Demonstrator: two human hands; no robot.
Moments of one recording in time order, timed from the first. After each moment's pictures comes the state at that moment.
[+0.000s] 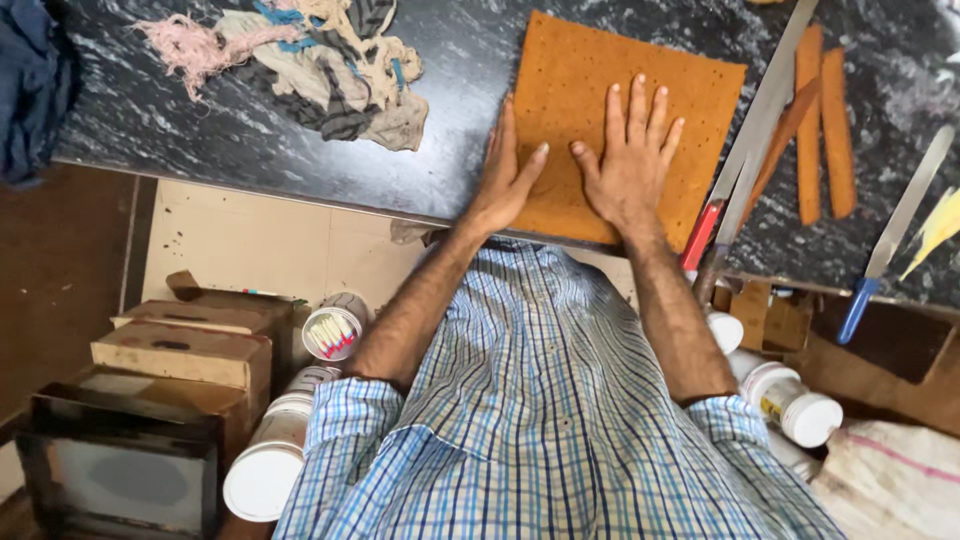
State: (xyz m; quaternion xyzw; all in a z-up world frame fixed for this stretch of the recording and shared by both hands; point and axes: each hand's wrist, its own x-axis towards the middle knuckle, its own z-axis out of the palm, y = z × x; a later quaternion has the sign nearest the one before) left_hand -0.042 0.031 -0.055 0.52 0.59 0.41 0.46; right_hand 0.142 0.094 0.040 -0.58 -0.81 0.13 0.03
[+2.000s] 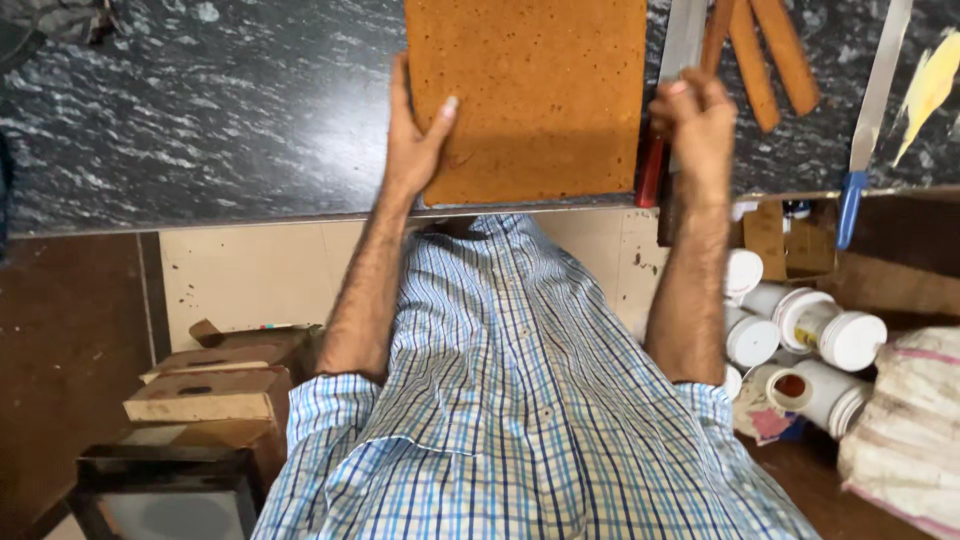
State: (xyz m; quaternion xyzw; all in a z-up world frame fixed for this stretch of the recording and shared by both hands) left_hand -0.053 0.053 -0.044 0.46 0.55 0.50 0.48; right_hand 0.318 0.086 0.026 -0.67 -0.38 0.48 0.41
